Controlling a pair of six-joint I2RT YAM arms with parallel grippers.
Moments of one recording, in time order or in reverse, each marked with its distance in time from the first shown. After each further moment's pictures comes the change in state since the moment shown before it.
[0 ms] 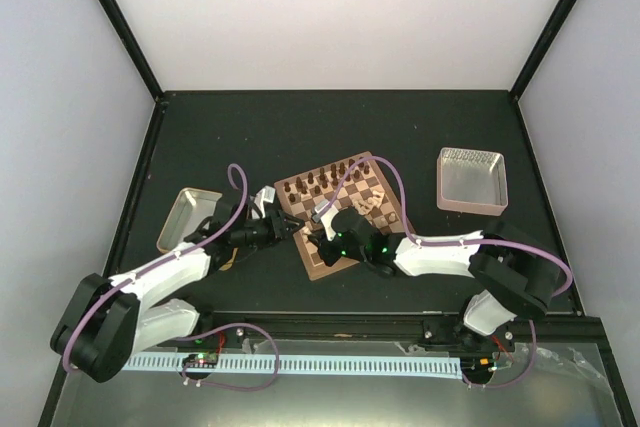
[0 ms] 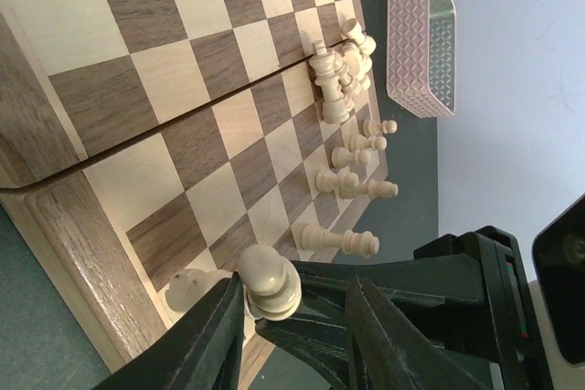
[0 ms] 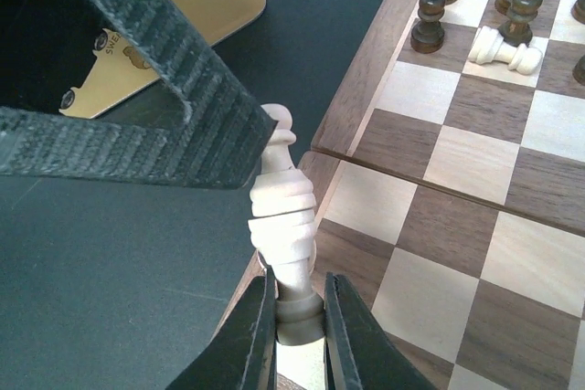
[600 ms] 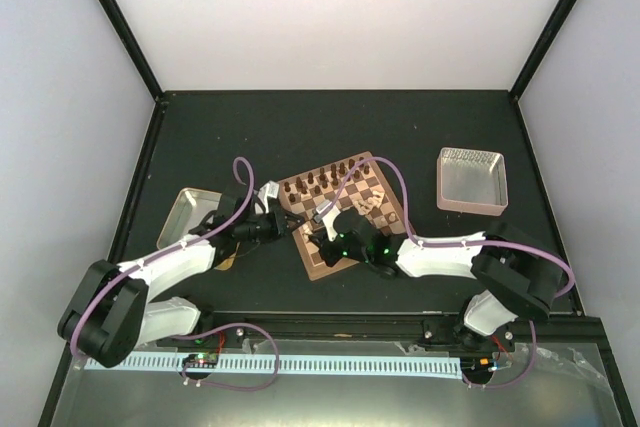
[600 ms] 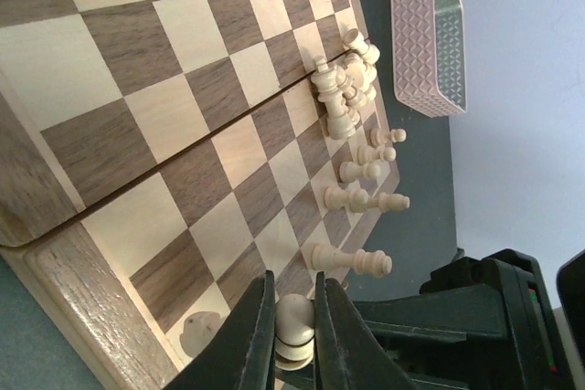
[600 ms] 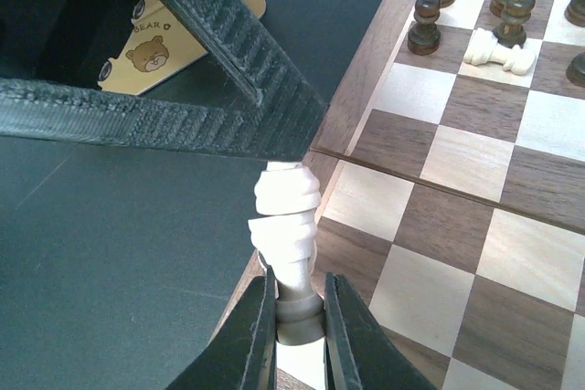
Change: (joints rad) left arm 0.010 0.092 0.042 0.023 0.001 0.063; right arm -0.002 -0.013 -0.018 0.015 -0.001 0.004
